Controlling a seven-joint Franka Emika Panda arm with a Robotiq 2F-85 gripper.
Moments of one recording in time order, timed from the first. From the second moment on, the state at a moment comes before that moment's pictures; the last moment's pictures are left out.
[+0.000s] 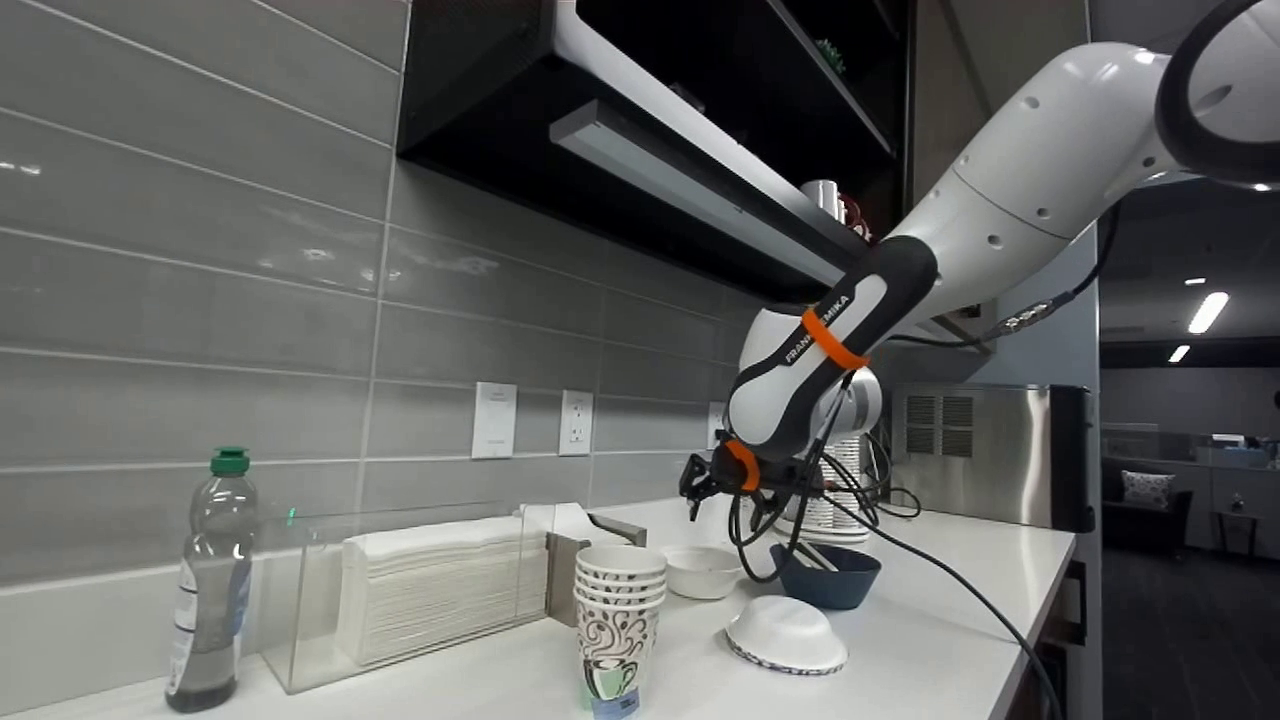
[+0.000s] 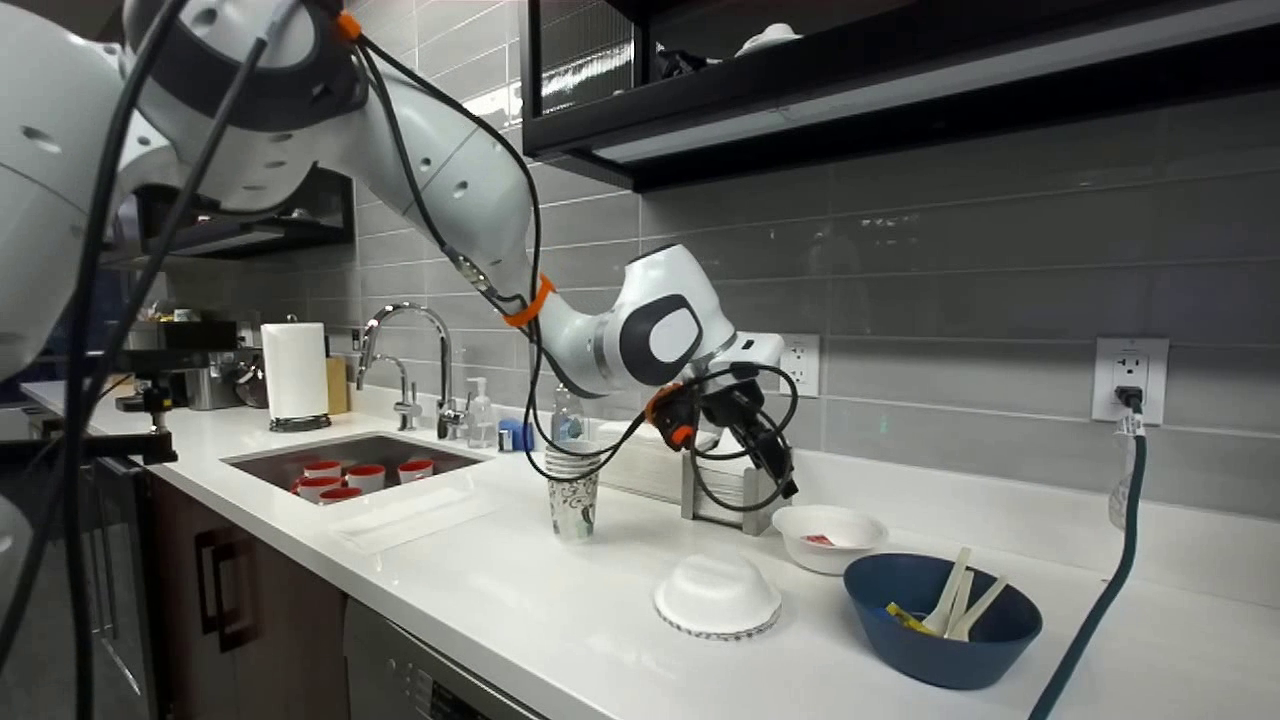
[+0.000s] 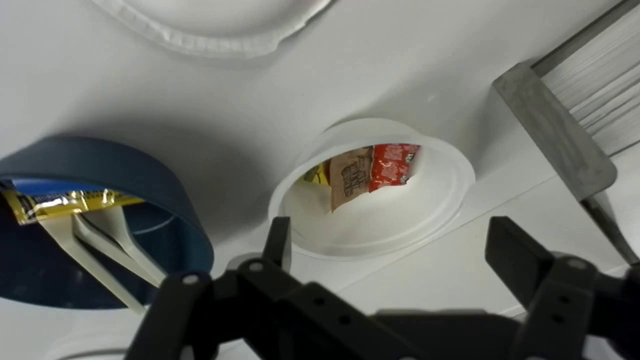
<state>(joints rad) 0.49 0.47 -0.65 -1.88 0.09 2.80 0.60</state>
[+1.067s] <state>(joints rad) 0.03 0.64 -0.24 -1.52 -0.04 2.56 0.37</state>
